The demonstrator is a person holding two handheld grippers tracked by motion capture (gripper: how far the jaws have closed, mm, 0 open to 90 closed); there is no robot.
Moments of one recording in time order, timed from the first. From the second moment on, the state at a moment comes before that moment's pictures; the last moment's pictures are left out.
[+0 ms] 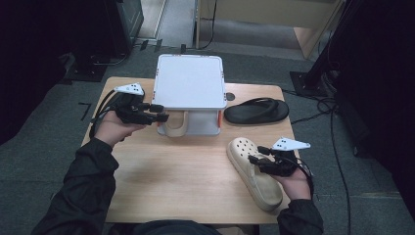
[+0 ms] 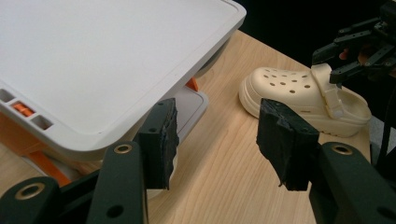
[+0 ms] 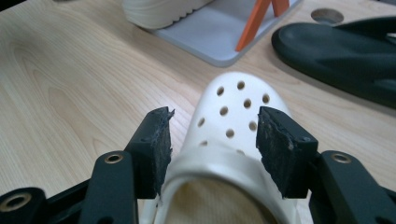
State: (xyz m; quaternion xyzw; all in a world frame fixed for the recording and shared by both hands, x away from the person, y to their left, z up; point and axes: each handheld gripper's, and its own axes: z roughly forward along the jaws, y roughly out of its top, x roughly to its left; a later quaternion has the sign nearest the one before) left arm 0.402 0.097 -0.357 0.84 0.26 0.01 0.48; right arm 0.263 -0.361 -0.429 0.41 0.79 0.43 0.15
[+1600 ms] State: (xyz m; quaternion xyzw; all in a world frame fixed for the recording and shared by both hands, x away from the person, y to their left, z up) left arm 0.408 0.088 -0.366 0.83 0.26 -0.02 0.49; right arm 0.275 -0.373 -0.449 0.45 0.80 0.36 0.18
